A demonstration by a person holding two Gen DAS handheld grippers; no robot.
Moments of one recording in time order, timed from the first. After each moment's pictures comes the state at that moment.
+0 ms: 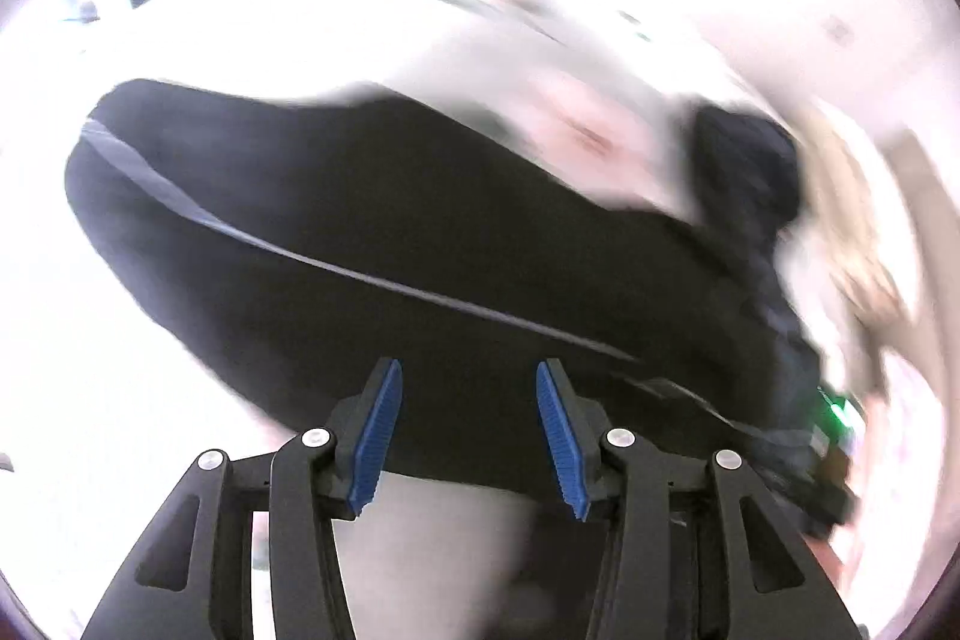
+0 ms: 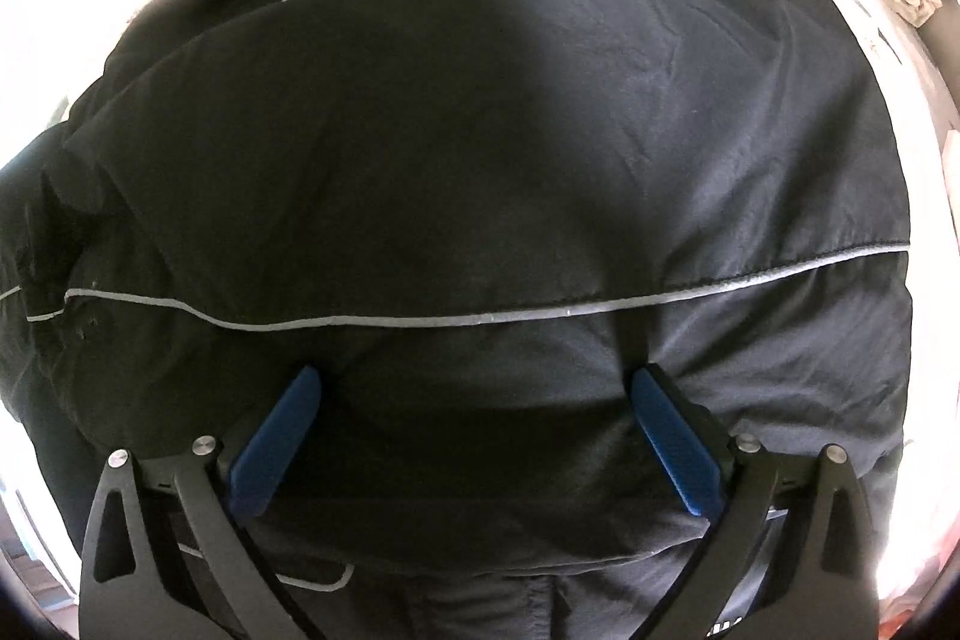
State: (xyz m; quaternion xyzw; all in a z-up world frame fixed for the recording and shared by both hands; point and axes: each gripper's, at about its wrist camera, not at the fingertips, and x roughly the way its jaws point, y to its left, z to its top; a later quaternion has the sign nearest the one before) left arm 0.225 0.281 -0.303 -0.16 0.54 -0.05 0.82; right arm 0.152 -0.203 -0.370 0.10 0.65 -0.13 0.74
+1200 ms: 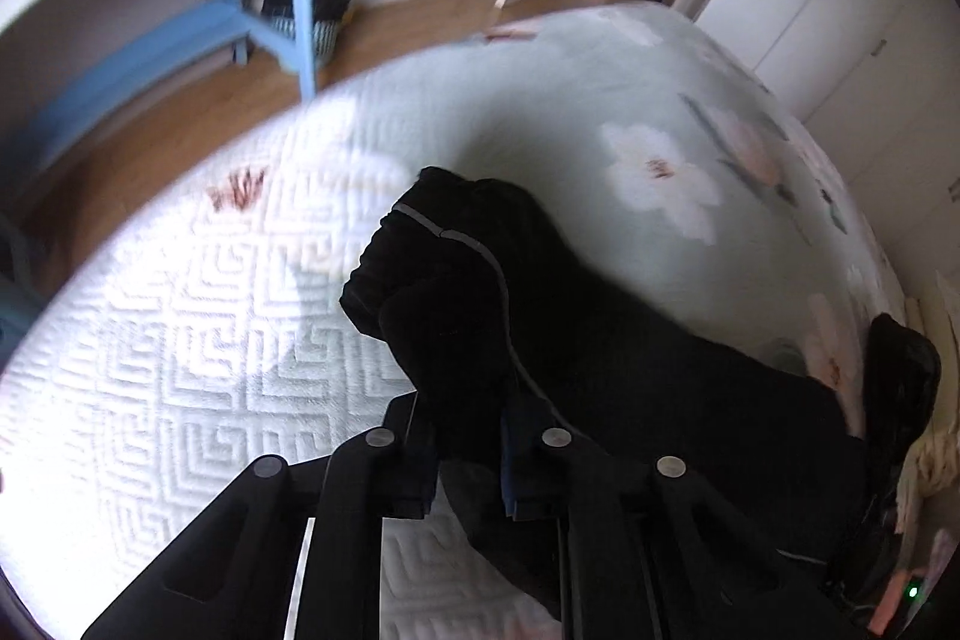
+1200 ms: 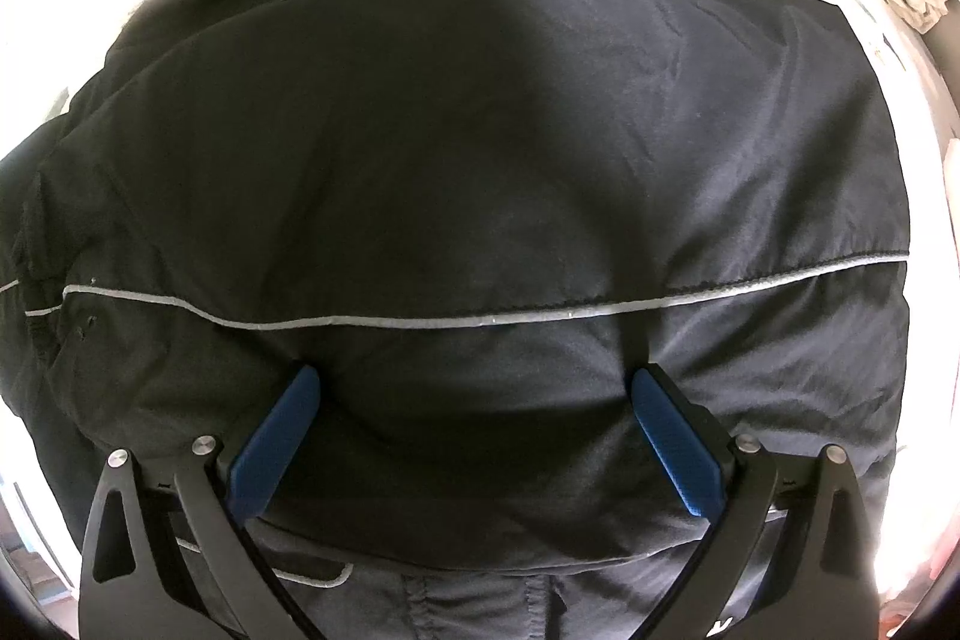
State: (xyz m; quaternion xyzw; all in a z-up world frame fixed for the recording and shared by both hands) left arm 0.284 0.453 -0.354 -0.20 0.47 0.09 0.85; right arm 0.193 -0.217 -0.381 0.09 0.66 -0.12 0.74
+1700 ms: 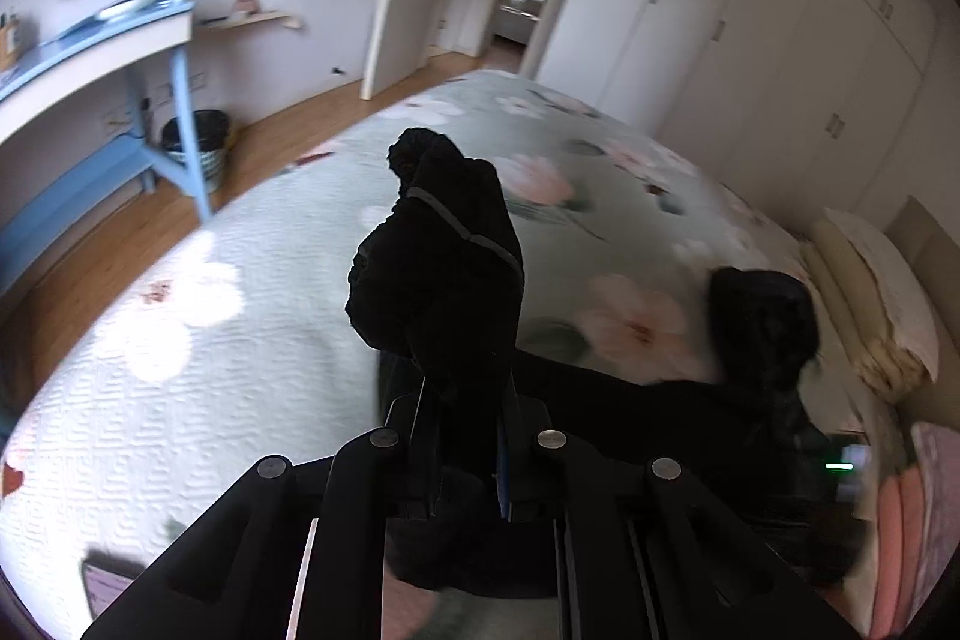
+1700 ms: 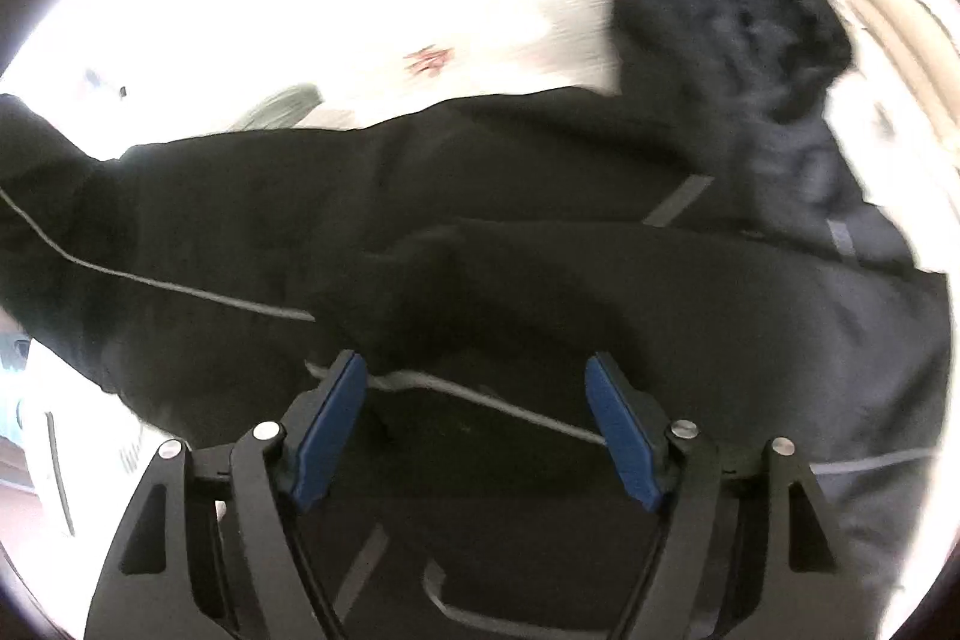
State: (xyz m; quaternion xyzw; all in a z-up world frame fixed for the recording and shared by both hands) left arm 0.203 0.312 -0.232 -0.14 0.38 -0.03 0.91; right arm 0.232 -0.066 -0.332 0.02 0.57 0.04 0.82
